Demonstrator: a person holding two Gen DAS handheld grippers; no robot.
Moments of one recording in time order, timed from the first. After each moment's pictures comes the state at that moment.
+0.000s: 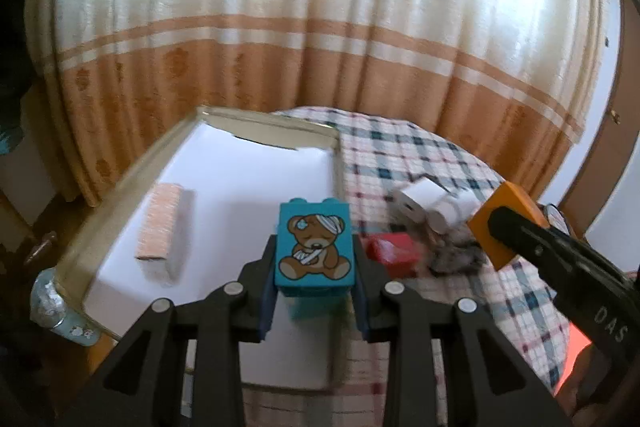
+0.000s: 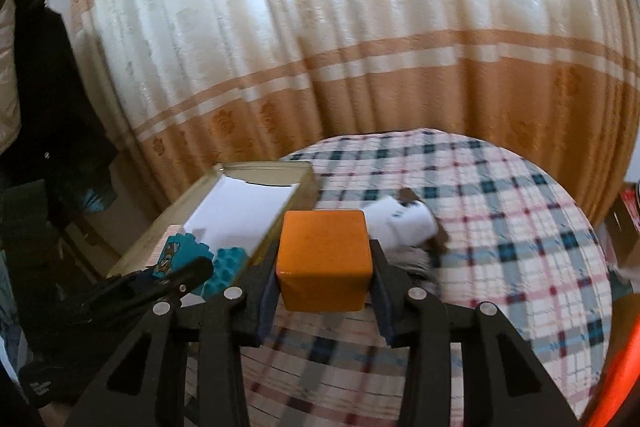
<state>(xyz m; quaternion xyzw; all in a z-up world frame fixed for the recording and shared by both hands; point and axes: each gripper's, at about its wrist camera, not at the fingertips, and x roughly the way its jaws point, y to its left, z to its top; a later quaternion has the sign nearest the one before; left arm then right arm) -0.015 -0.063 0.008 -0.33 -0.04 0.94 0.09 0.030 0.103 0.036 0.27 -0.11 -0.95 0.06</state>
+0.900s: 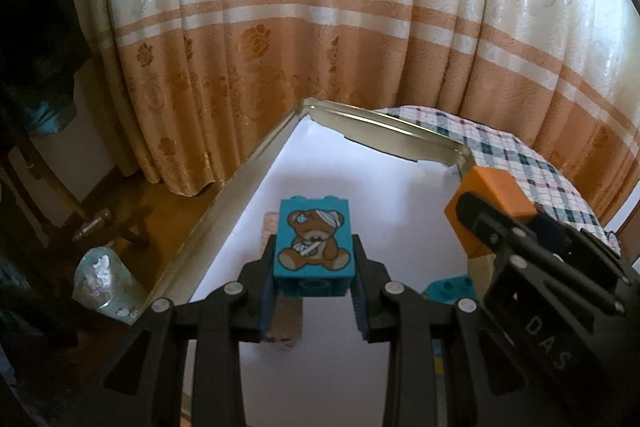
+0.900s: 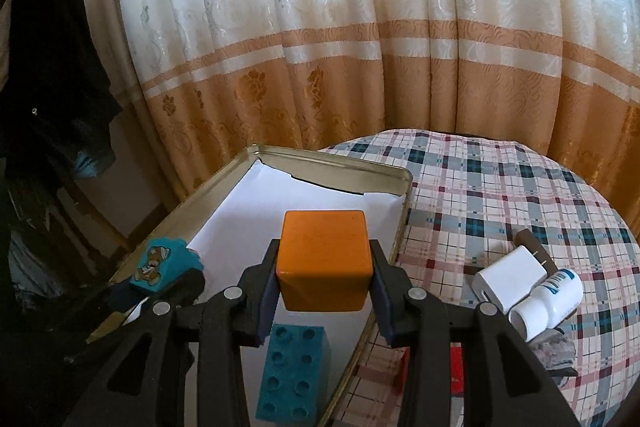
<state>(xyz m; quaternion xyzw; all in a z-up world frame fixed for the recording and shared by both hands) -0.075 -0.120 -0.006 -0.37 -0.04 0.93 -0.04 -0.083 0.009 0.017 0.32 -0.05 -0.94 0.09</state>
